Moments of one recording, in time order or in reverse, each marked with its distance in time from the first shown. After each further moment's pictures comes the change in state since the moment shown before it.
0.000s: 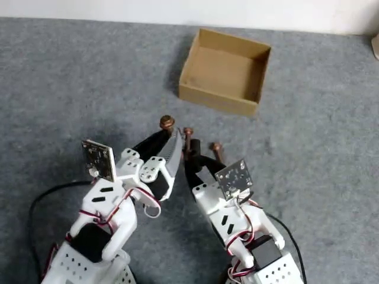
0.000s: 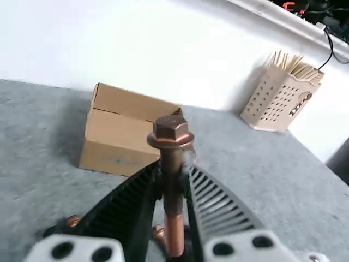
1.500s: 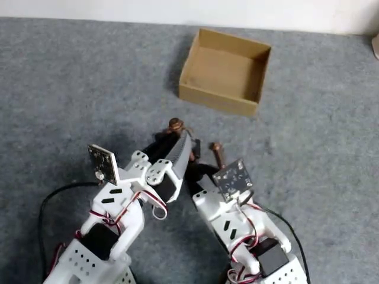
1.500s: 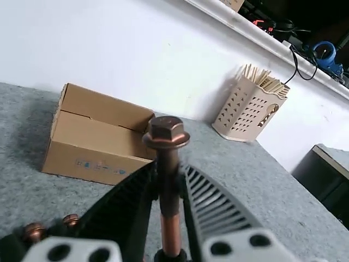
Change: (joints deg) left arm 2.8 0.1 6.9 -10.9 4.0; right arm -3.1 0.0 -8.0 13.5 0.0
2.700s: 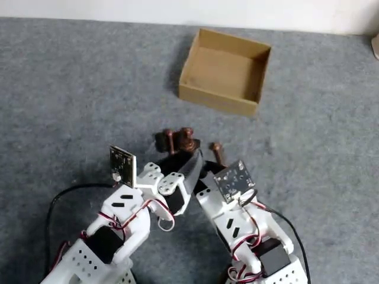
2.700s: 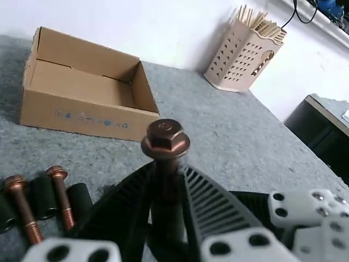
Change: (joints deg) left arm 7.9 0.0 1.2 7.5 0.4; right arm 5.5 -0.1 -0.4 0.1 4.5
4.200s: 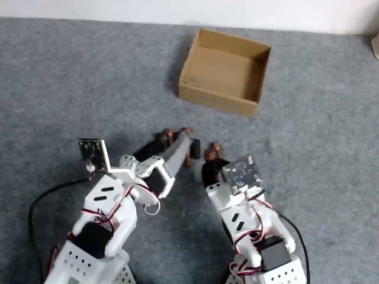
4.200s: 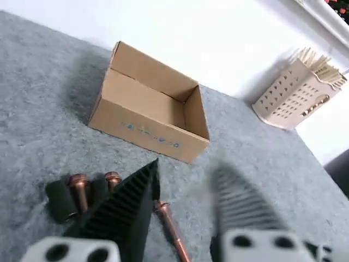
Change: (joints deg) left arm -13.7 -0.1 -4.2 7.0 3.6; right arm 7.6 0.1 2.0 0.0 0.0
